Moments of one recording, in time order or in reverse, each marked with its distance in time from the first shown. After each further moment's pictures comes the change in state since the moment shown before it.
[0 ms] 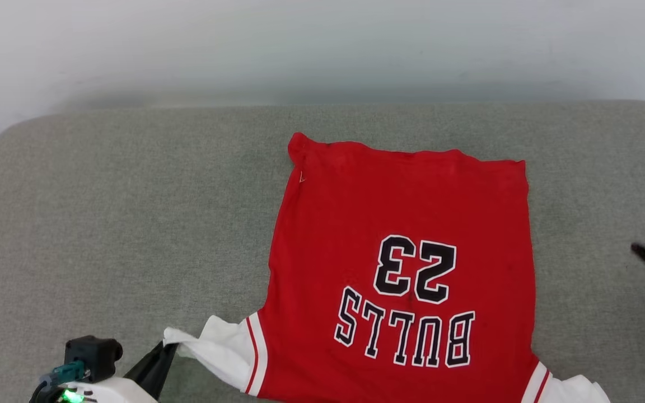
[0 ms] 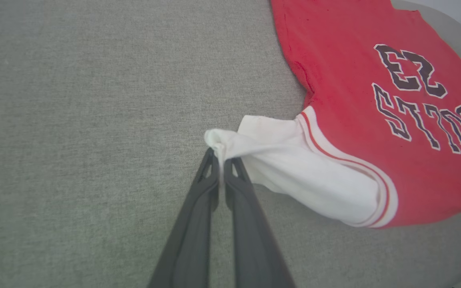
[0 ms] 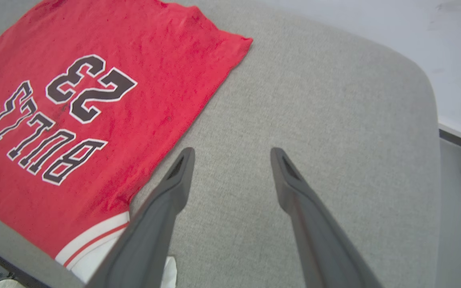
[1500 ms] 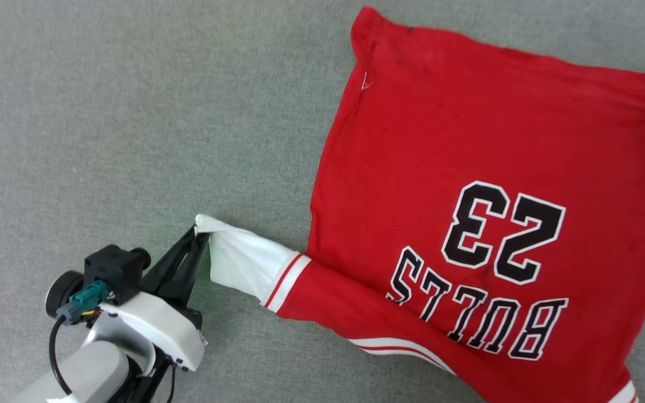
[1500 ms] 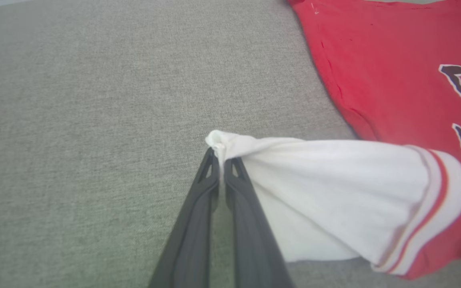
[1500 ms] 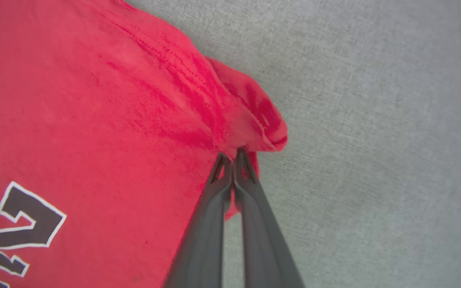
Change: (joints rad) left arm -0.254 -0.074 0.055 -0.108 0.230 0.042 -0.001; right arm -0.659 0.330 -0.142 0.299 -0.281 0.000 0.761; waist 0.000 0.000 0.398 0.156
